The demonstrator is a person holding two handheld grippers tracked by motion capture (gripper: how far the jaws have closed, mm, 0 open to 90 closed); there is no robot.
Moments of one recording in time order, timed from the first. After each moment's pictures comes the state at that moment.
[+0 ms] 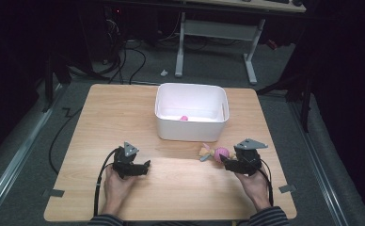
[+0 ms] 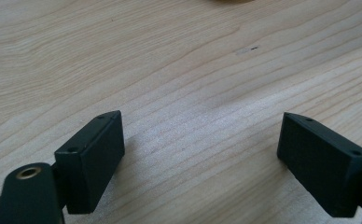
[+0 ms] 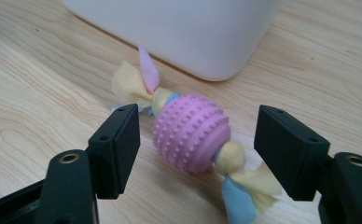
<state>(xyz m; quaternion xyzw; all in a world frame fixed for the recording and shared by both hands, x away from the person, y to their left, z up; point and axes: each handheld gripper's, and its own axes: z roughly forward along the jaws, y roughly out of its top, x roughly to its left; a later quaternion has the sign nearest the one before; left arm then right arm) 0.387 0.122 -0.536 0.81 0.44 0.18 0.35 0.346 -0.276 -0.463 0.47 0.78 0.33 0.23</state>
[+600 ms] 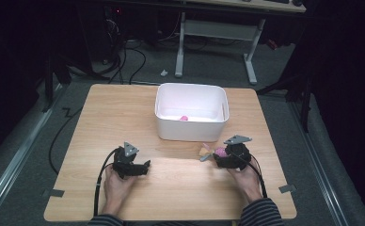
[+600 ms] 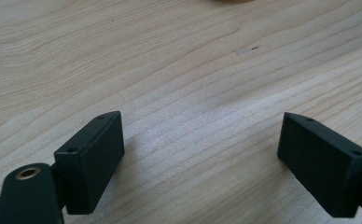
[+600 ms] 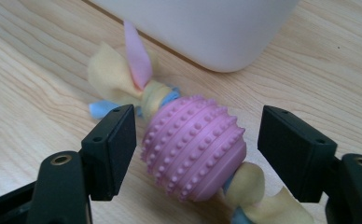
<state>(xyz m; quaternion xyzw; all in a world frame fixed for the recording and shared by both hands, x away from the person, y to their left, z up) 0.387 0.122 -0.536 0.81 0.44 0.19 0.35 0.376 -0.259 -0.484 0.47 0.81 0.27 0.22</state>
